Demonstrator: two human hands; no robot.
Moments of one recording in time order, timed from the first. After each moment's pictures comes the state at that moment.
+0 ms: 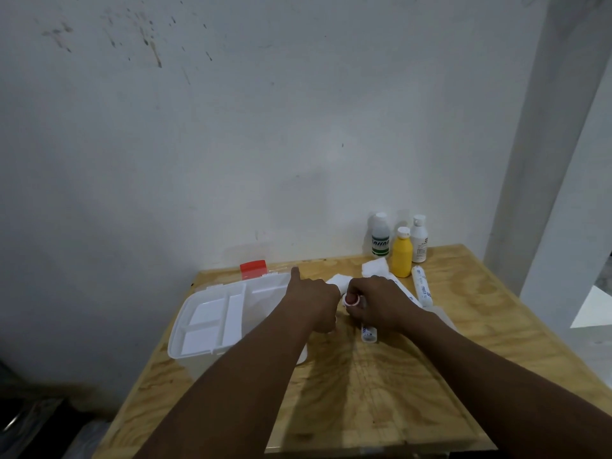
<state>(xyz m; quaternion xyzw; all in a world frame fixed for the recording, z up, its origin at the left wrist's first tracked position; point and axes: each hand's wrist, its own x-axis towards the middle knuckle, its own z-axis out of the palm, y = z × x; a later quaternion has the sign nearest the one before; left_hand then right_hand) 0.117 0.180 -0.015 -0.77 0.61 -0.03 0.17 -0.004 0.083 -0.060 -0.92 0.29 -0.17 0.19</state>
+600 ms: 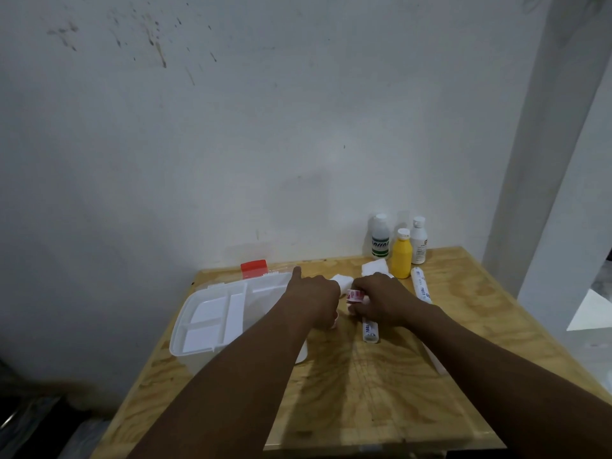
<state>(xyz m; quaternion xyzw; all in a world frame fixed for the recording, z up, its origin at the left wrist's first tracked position) 0.121 0.179 -0.014 -0.78 0.62 -0.02 0.14 -0.007 0.077 -0.050 -0.94 0.29 -0.11 0.12</state>
